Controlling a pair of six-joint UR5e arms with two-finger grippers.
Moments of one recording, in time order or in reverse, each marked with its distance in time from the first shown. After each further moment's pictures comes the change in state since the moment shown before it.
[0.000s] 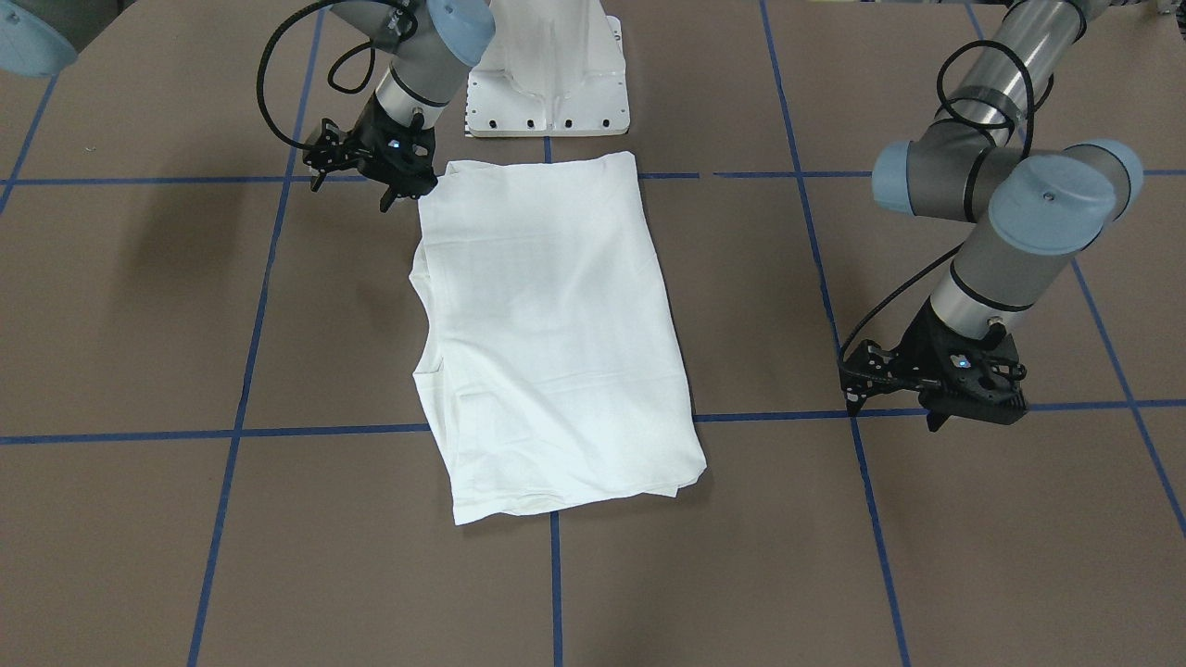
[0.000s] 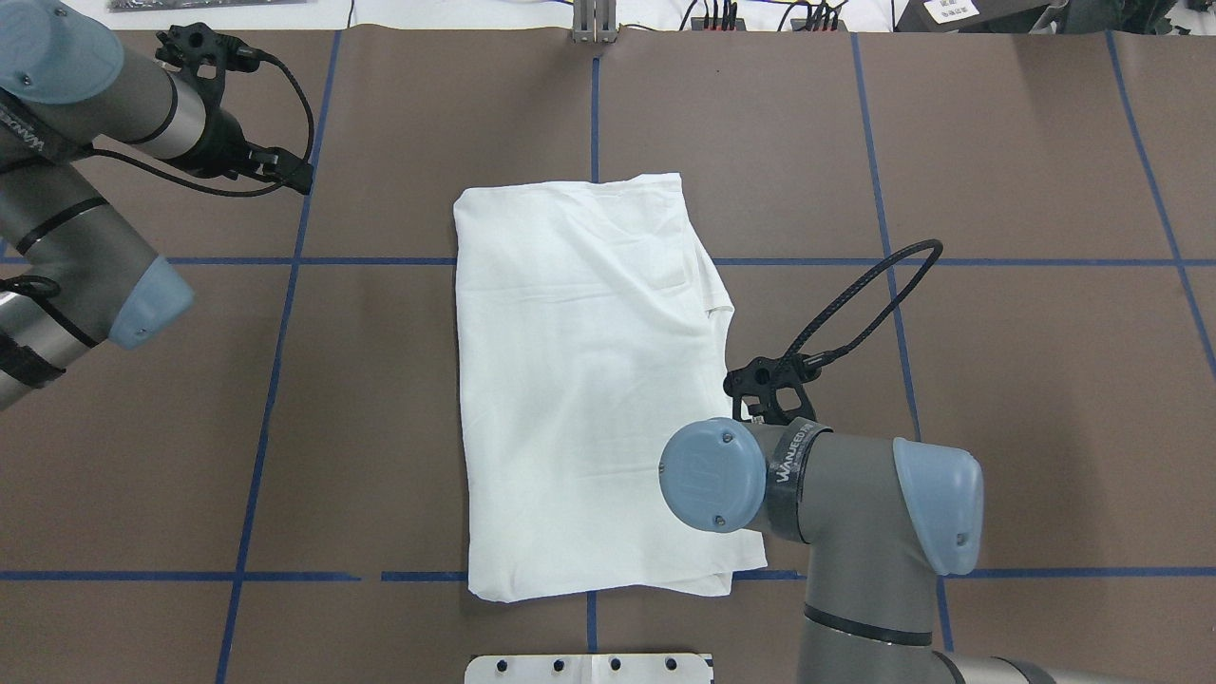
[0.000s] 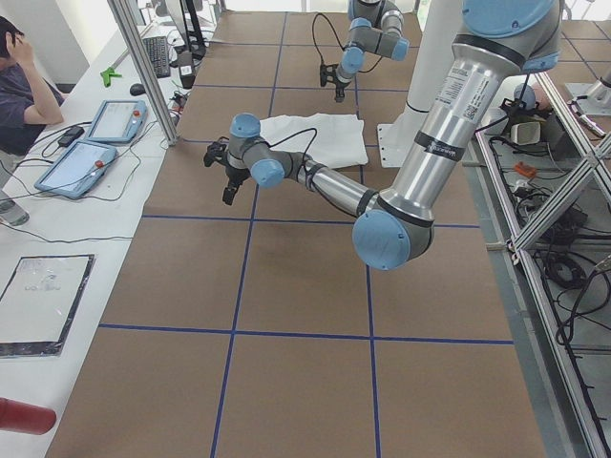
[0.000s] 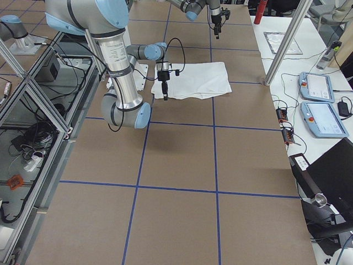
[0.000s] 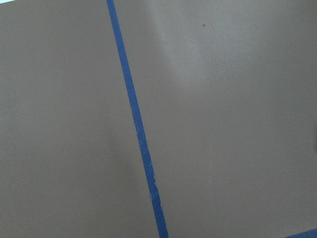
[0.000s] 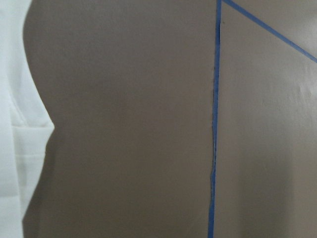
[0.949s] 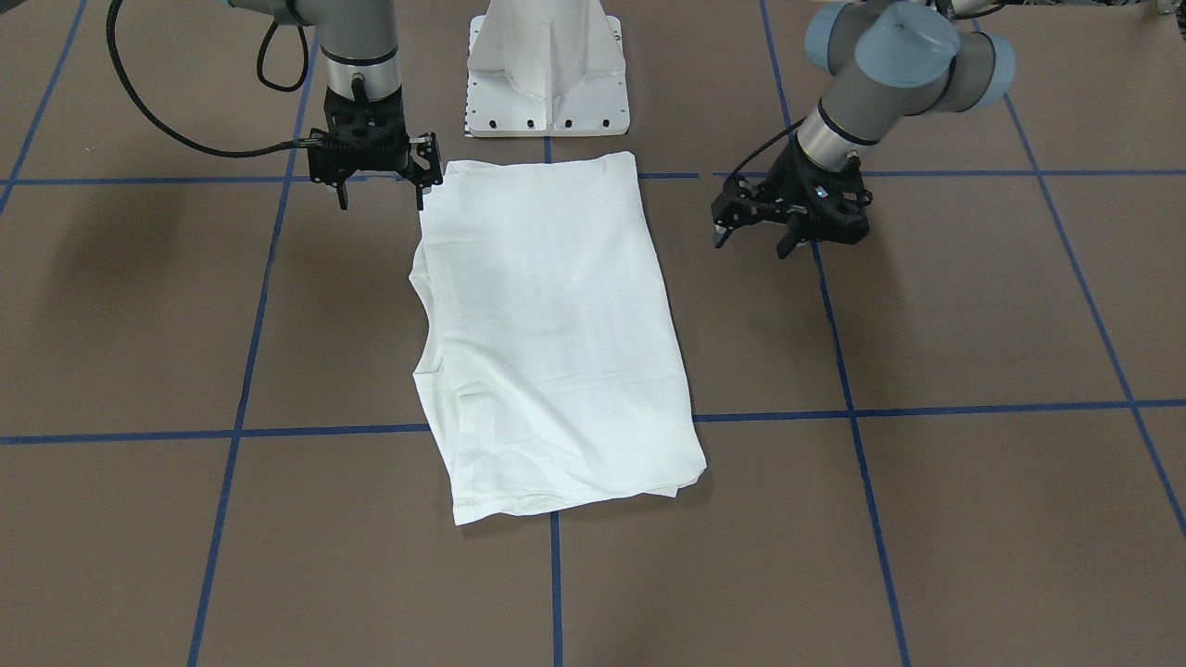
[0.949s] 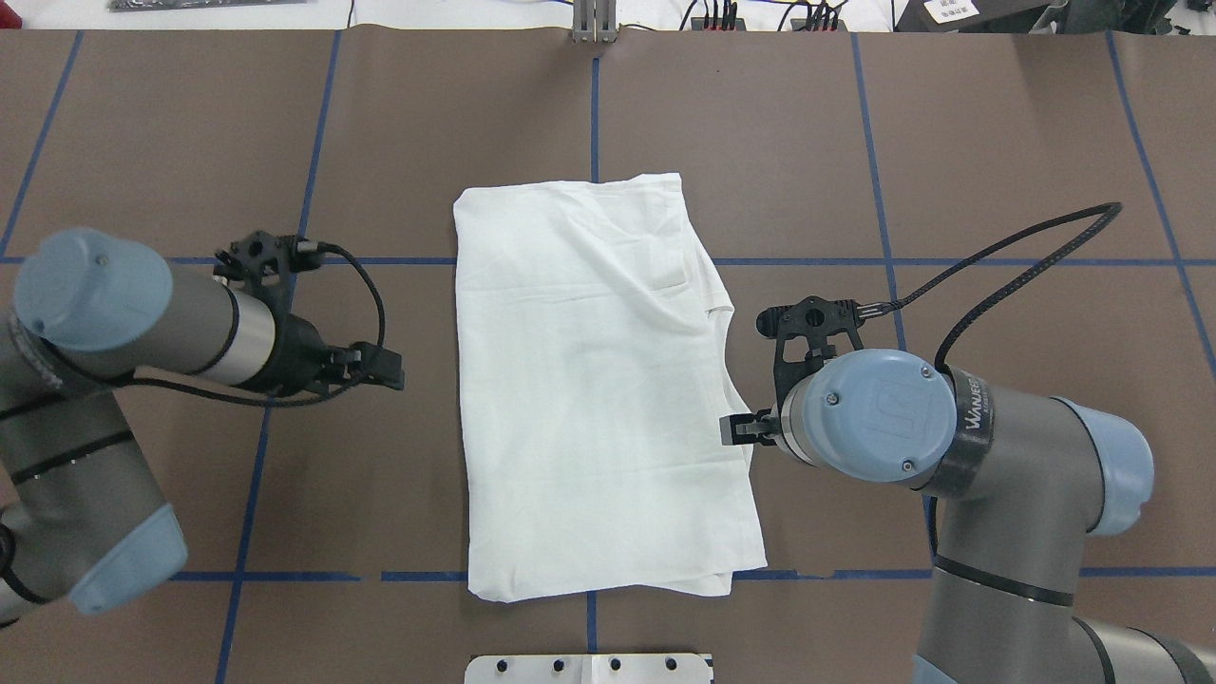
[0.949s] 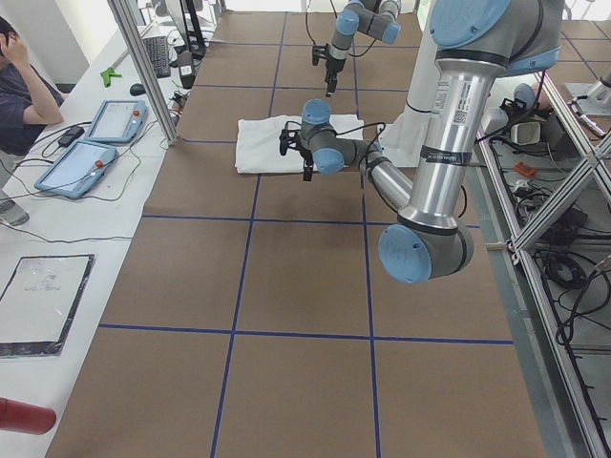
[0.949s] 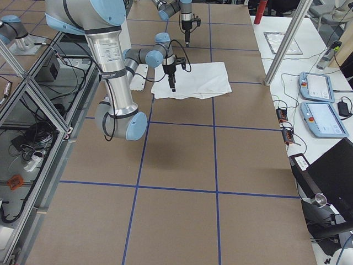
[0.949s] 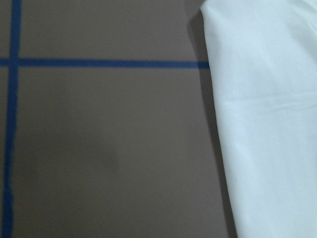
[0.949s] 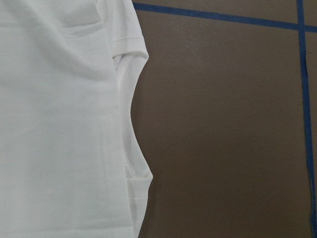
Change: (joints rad) left arm 0.379 0.216 -0.415 0.007 0.040 -0.559; right arm 0.096 -0.178 0.117 0.530 0.130 0.001
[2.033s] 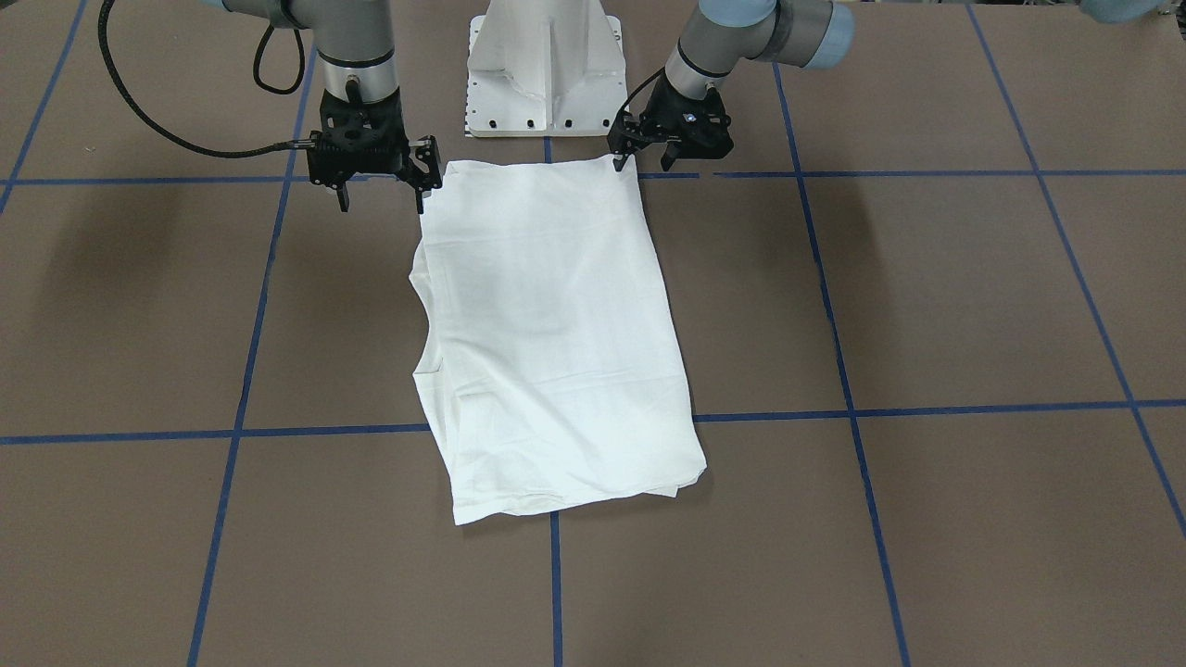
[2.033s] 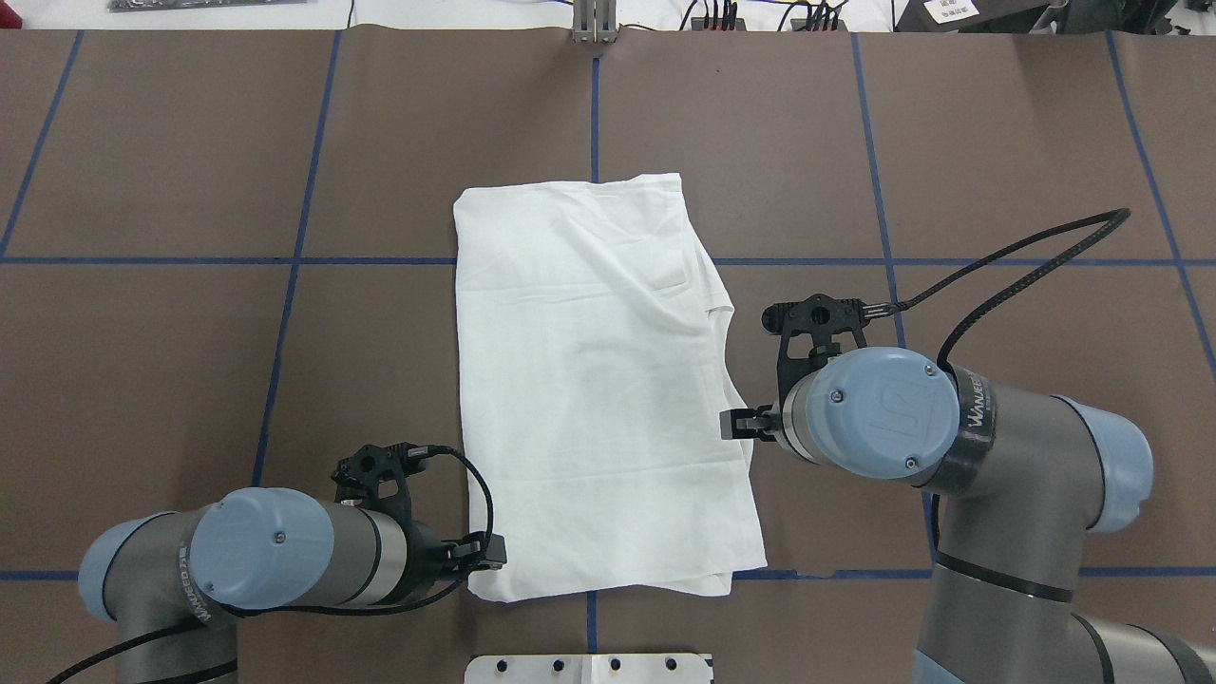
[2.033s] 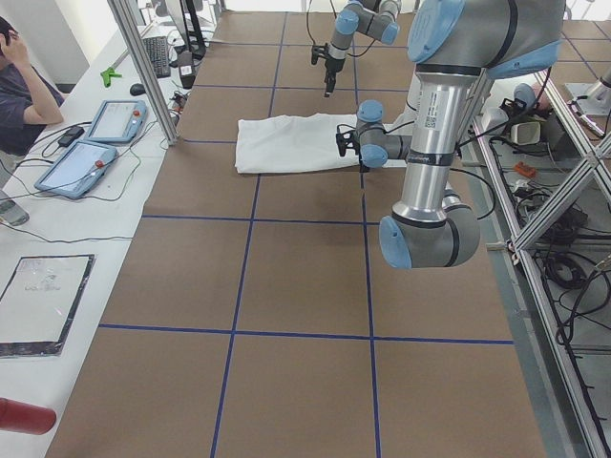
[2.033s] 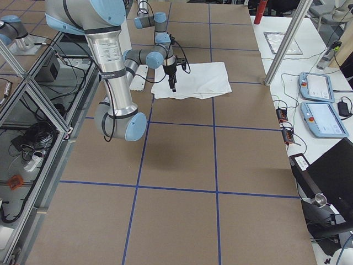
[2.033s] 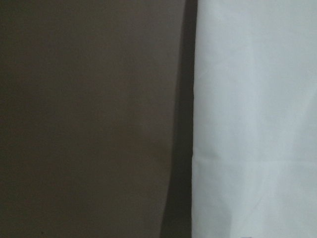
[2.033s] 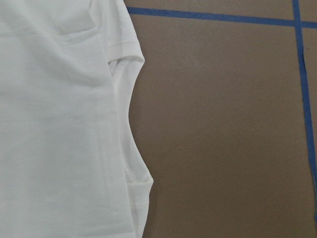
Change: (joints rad) left arm 0.374 -0.042 -0.004 0.002 0.230 -0.388; right arm 0.003 -0.003 -0.008 0.015 0.001 0.035
